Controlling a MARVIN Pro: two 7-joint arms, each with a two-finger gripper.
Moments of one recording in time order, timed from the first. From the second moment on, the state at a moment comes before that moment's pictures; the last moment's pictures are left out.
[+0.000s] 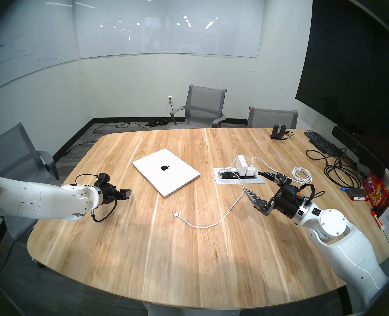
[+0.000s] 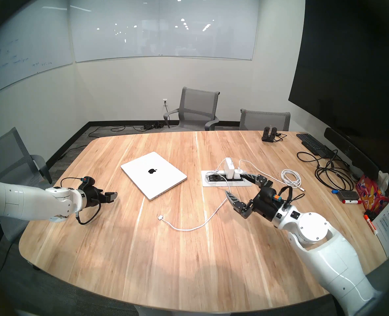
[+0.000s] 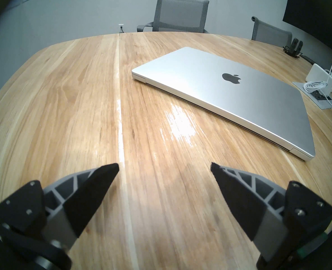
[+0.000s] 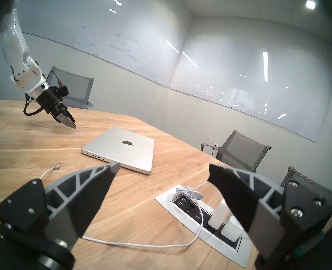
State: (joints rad) left arm 0.17 -0.55 0.69 -1.33 -1.81 -0.22 0.00; right arm -1.70 -0.82 1.45 -1.73 0.37 -0.28 0.46
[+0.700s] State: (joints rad) left arm 0.17 -0.55 0.69 -1.33 -1.81 -0.22 0.00; right arm -1.53 -0.92 1.31 -1.75 0.23 -0.21 0.53
